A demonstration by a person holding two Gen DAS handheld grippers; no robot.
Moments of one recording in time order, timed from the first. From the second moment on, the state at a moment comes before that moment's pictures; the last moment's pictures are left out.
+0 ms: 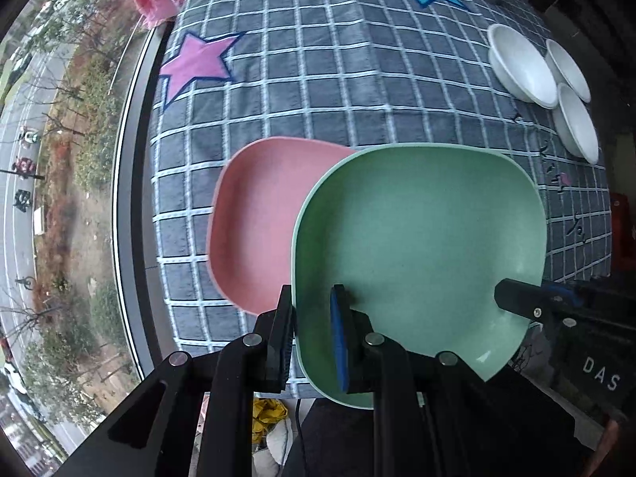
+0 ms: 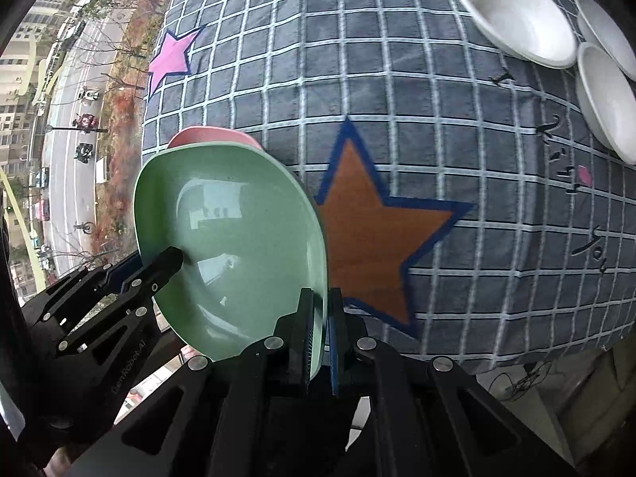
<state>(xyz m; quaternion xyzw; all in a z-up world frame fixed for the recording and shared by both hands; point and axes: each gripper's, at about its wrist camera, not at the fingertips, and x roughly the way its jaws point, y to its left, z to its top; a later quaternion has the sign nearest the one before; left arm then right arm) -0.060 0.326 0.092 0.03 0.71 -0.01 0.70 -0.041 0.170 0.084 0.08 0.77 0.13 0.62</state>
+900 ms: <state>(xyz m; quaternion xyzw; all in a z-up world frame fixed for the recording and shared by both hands) -0.032 0.378 0.074 0.05 0.73 0.01 0.69 -0.021 0.225 0.061 0.11 0.79 0.12 0.60</state>
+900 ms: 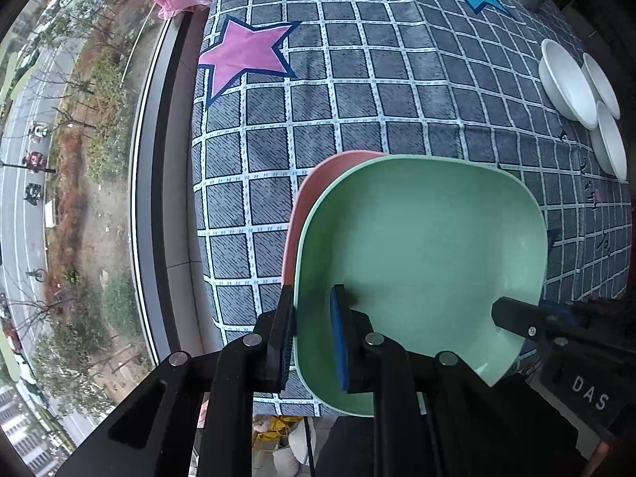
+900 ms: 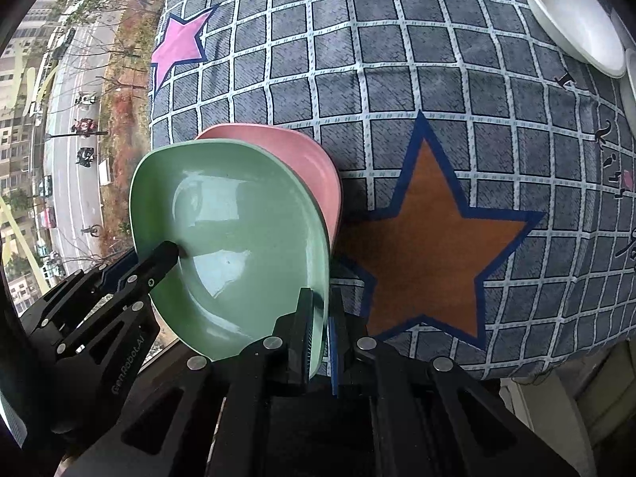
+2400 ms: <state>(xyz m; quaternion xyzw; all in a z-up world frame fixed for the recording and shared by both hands) -0.013 0.330 0.094 0.03 0.71 -0.04 0.71 -0.008 0.193 0.093 0.04 0.74 0.07 0.67</state>
